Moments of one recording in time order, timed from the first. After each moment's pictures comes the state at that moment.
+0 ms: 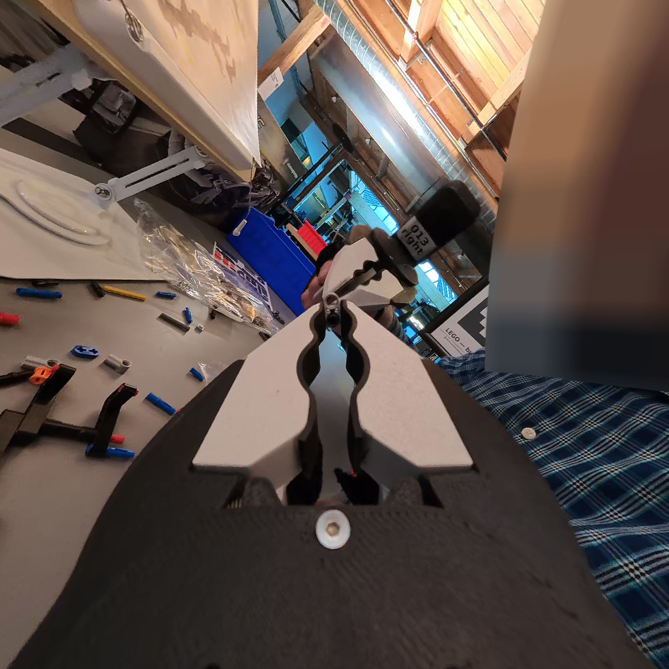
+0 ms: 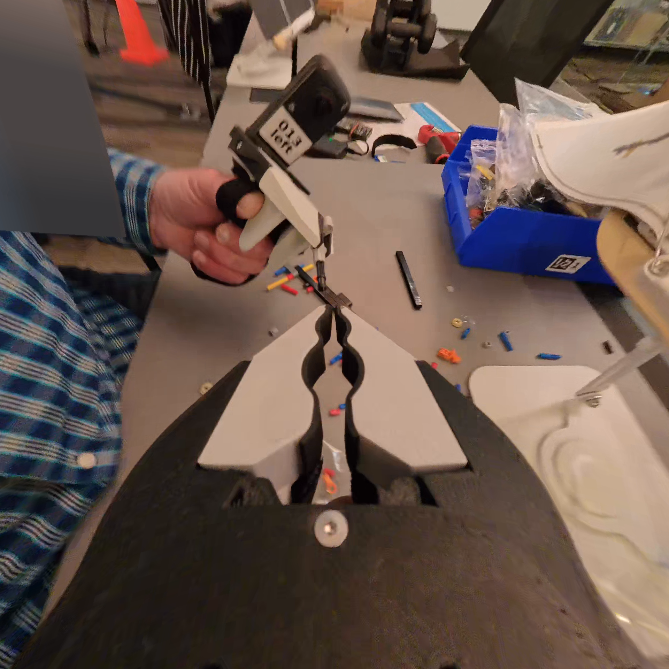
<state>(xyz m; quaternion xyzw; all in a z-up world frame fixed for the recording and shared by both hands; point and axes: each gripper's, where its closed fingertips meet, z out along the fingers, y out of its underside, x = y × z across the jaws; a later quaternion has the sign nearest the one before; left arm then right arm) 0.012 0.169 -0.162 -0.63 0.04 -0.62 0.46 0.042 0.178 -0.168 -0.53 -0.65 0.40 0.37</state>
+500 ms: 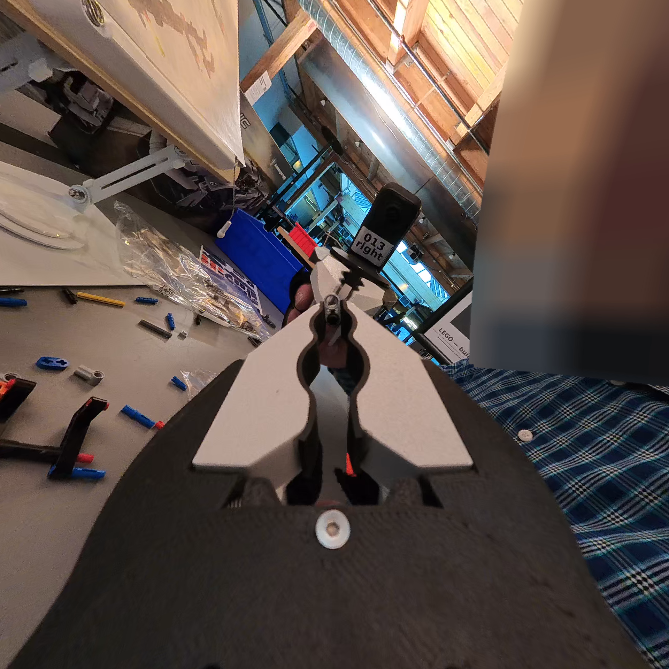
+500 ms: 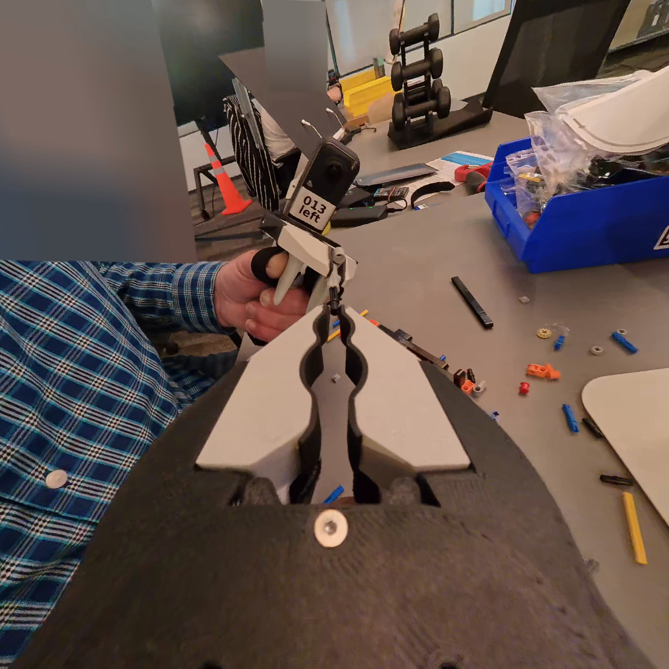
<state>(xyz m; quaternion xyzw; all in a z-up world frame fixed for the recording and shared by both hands) 0.026 0.166 -0.156 -0.62 0.05 -0.63 0.47 0.039 0.165 -0.162 -0.54 -0.54 0.56 0.31</state>
